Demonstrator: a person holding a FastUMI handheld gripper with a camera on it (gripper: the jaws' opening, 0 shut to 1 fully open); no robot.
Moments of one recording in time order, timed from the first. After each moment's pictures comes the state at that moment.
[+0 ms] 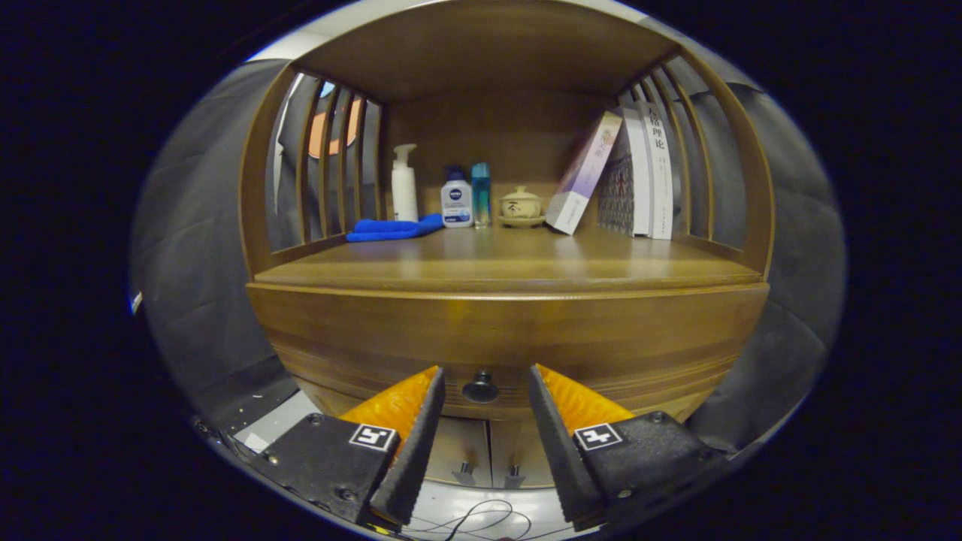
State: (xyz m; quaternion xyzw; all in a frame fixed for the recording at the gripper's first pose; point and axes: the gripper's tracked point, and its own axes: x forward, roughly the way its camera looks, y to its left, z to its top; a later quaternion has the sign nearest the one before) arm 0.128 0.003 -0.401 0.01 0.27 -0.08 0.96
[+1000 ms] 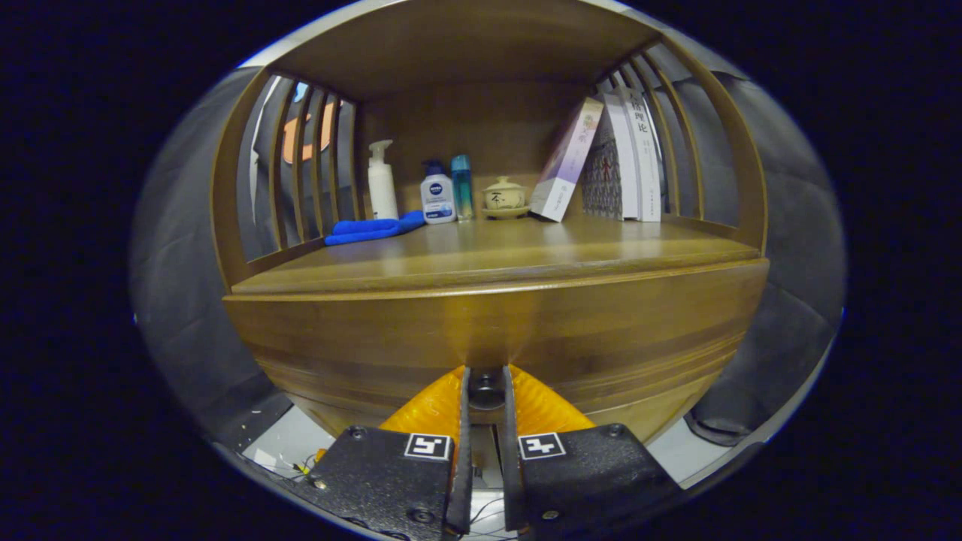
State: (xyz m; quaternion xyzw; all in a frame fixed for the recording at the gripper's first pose) arm 0.128 0.008 -0.411 0.03 0.28 -0.12 0.95
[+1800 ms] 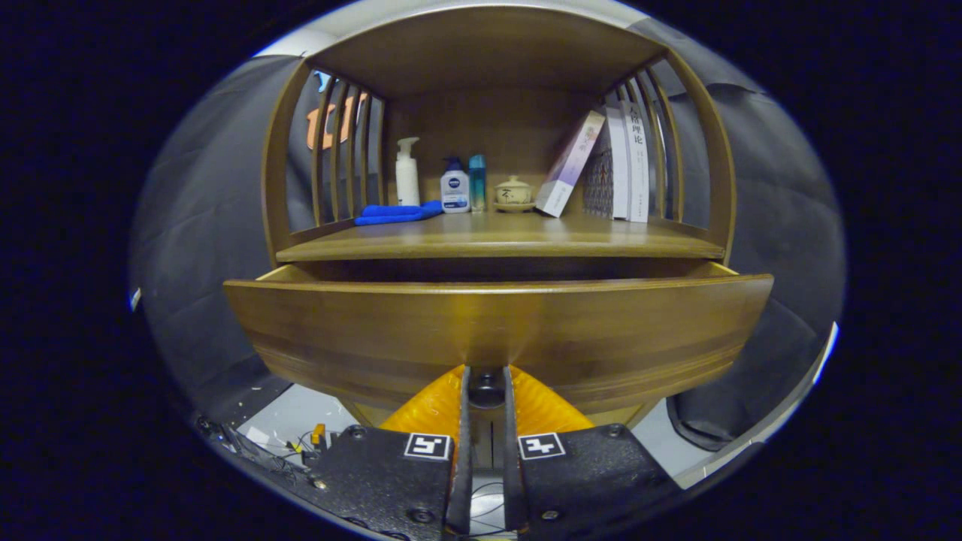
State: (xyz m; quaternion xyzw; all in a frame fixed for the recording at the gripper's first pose) arm 0.053 0.026 -0.395 0.01 0.30 -0.09 0.95
